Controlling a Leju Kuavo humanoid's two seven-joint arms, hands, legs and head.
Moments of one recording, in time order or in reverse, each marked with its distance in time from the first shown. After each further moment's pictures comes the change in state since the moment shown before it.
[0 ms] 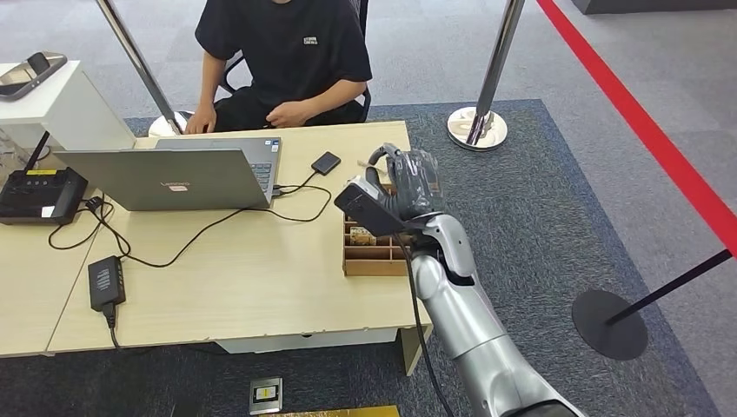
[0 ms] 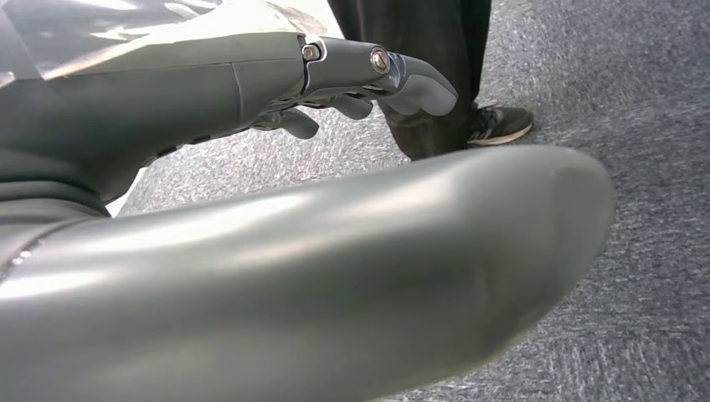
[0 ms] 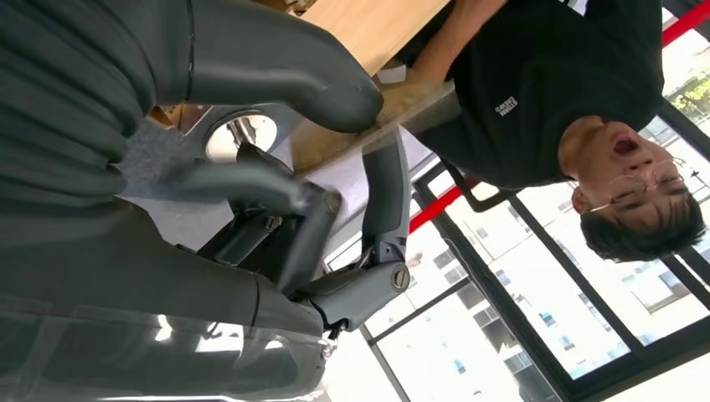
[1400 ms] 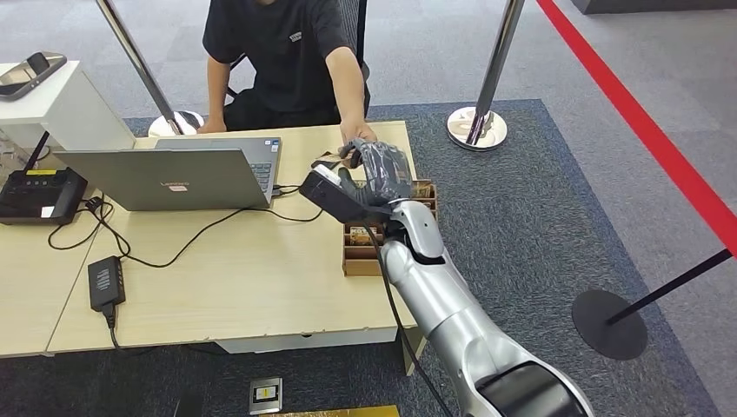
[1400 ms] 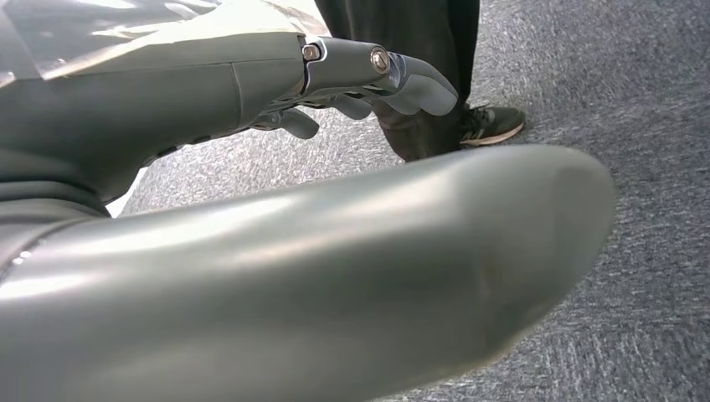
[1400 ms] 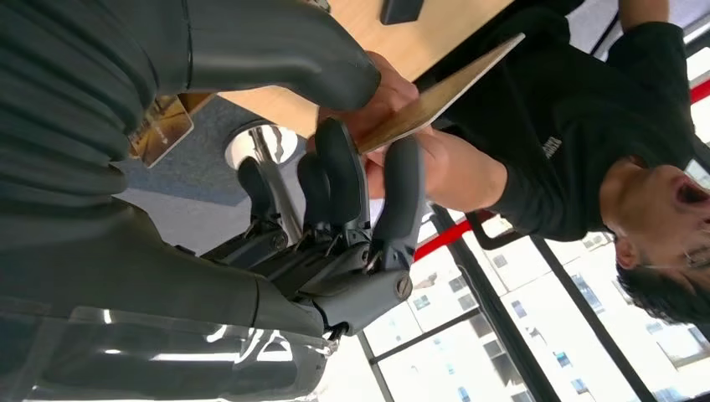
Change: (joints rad) left arm -0.007 -0.002 -0.025 0.000 -0.017 -0.010 0.022; right arm -0.158 0.078 0.031 0.292 0.070 -0.043 0.070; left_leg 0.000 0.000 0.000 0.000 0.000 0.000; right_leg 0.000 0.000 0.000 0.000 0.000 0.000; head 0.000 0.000
